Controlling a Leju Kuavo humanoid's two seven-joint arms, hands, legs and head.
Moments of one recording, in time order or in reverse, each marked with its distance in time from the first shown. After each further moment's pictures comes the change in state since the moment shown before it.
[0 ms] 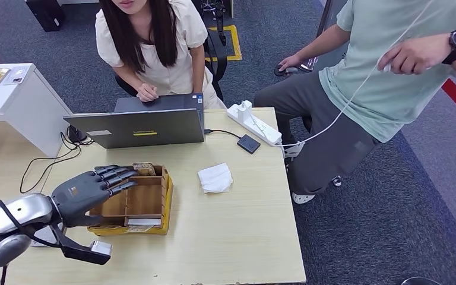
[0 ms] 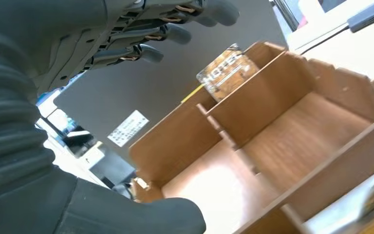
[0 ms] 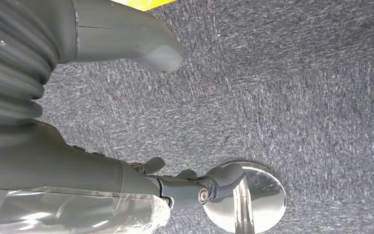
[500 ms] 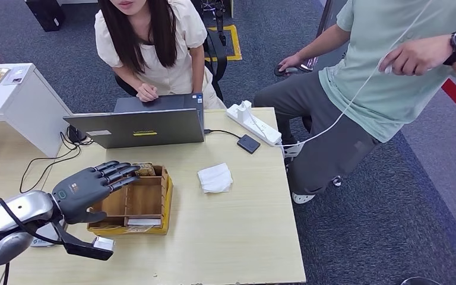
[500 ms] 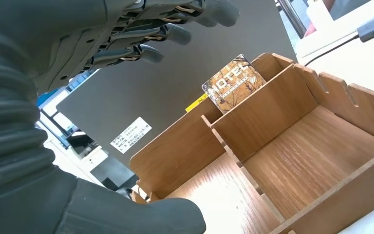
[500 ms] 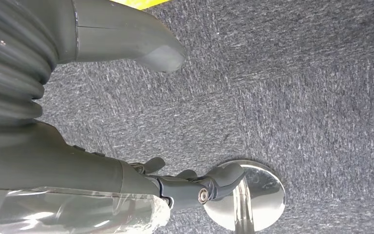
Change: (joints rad) left arm 0.003 -0.015 0.021 -0.003 -0.005 0.009 0.011; right arm 0.000 0.000 -0.004 0.000 0.000 -0.007 -0.004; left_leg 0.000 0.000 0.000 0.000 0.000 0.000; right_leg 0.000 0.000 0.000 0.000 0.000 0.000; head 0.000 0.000
